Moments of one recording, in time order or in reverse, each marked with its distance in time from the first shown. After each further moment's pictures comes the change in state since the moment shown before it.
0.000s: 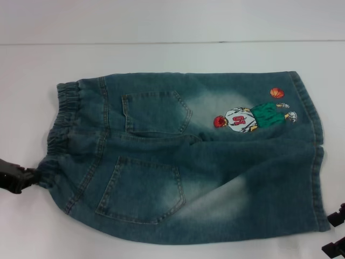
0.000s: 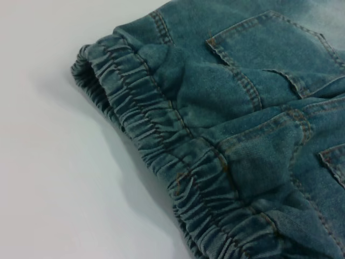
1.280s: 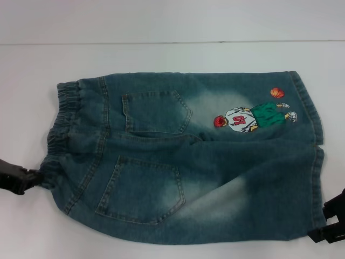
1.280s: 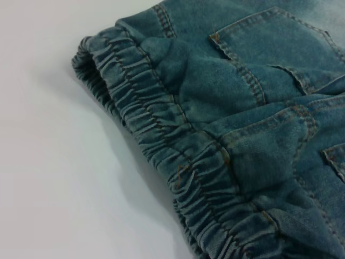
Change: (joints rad) left arm 0.000 -0.002 0.003 -0.025 -0.001 -0.023 -0.004; right arm -0.007 0.009 -0.021 0.044 0.072 0.077 -0.039
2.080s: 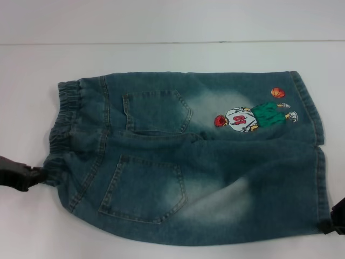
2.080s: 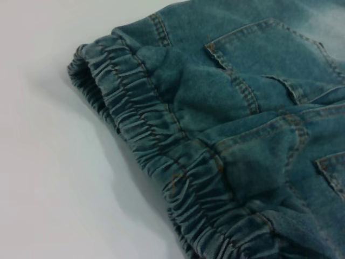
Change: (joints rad) left arm -0.008 0.000 -0.005 -0.001 -0.018 0.016 -0.025; right arm -0.014 -0.006 0.010 -0.012 0.000 -0.002 -0.024
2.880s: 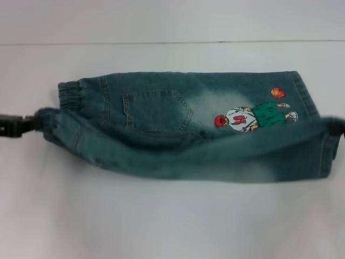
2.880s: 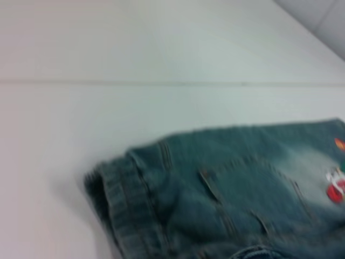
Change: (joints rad) left arm -0.015 0.012 -0.098 0.114 -0.208 0.086 -0.177; right arm -0.028 -0.034 0.277 -0.072 0.311 0.095 0.109
